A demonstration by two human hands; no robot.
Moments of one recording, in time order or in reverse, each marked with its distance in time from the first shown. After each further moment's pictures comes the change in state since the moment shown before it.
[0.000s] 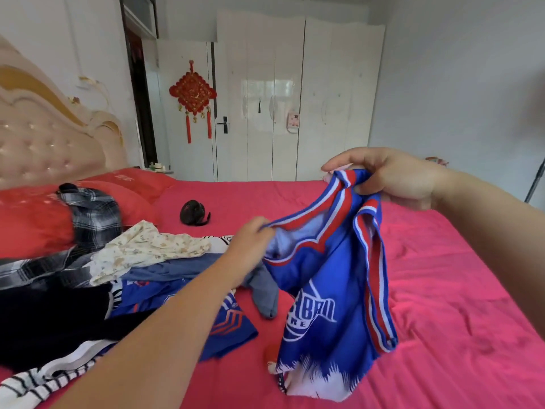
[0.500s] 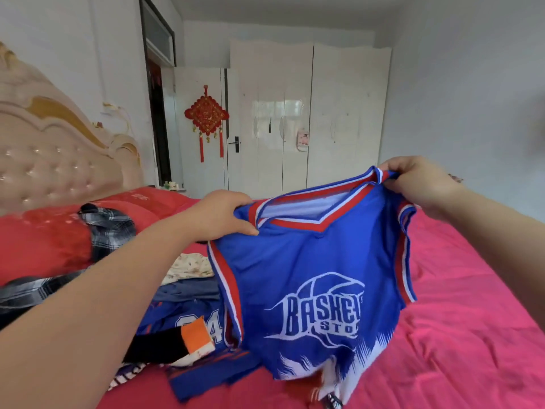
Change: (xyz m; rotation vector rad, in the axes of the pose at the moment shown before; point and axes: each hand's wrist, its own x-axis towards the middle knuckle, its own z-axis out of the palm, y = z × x) left_hand 0.027 0.068 -0.106 0.681 -0.223 0.313; right_hand 0.028 0.011 -0.036 -0.311 0.589 0.015
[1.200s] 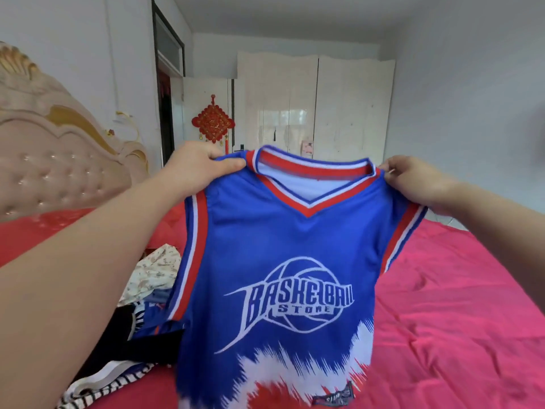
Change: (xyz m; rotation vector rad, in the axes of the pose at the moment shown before) left_hand -0.001 0.001 -0.071 -0.128 0.490 -0.177; right_hand 0.004 -0.025 -0.008 -0.245 0.002 -0.066
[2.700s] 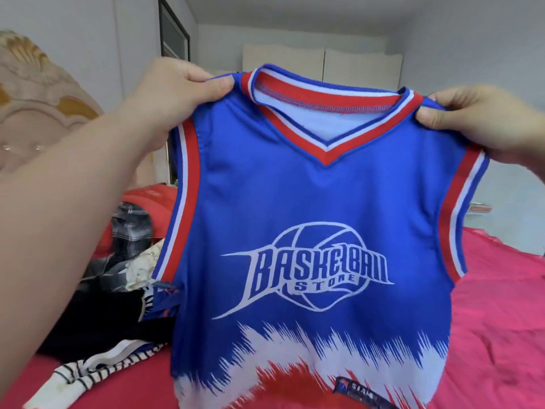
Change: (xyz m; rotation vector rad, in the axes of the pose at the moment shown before) left_hand -0.014 0.045 -0.072 -0.430 0.071 0.027; right_hand -0.033 -0.037 -0.082 0.452 -0.183 -0.229
